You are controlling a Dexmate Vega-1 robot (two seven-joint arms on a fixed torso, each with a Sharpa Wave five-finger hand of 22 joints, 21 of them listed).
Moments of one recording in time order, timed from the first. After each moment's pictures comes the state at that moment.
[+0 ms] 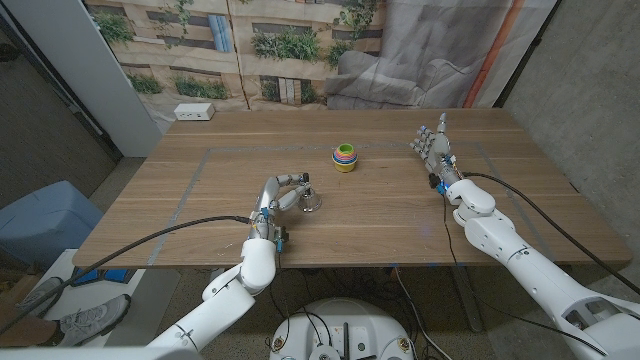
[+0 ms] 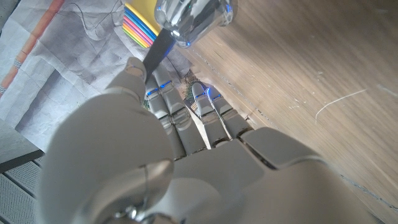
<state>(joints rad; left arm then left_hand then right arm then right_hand) 1.20 0.52 0.50 -1.78 0.13 -0.04 0.68 1.04 0.08 0.35 -0.17 0.18 1.04 -0.06 0.18 0.20 1.11 -0.21 0.19 0.18 0.57 -0.05 0.18 0.16 0.37 -0.02 0.19 0.17 -0.84 -0.51 -0.37 -1.30 0.65 0.30 0.03 -0.02 0.06 -0.23 0.19 0.24 -0.17 0.02 0.22 0.32 -0.11 0.04 0.22 0.27 -0.14 0.08 0.23 0.50 0.08 0.06 0.21 0.18</state>
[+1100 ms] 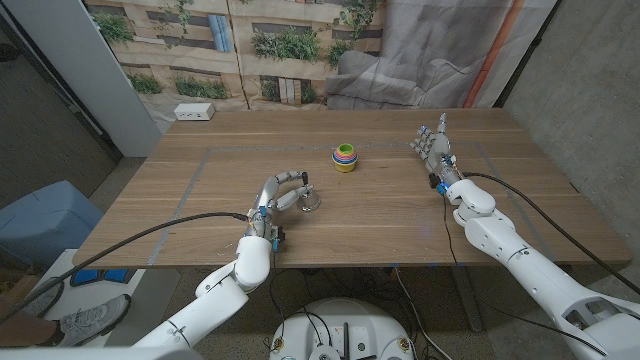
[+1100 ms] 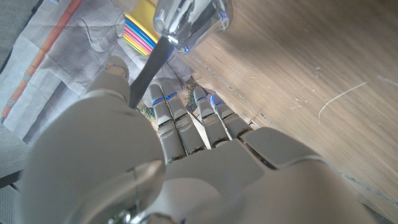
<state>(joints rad) 1.19 0.57 0.49 -1.79 0.12 -0.03 0.63 0.90 -0.04 0.27 -0.15 0.18 0.78 -0.08 0.18 0.18 0.78 -0.22 0.18 0.18 0.47 -0.05 0.17 0.16 0.25 0.00 0.18 0.17 -0.84 -0.51 -0.37 -1.29 0.65 0.30 0.03 -0.02 0.06 -0.23 0.19 0.24 -0.17 0.02 0.22 0.32 -0.11 0.04 0.22 0.27 -0.14 0.08 0.23 0.50 0.08 0.06 0.21 0.18</state>
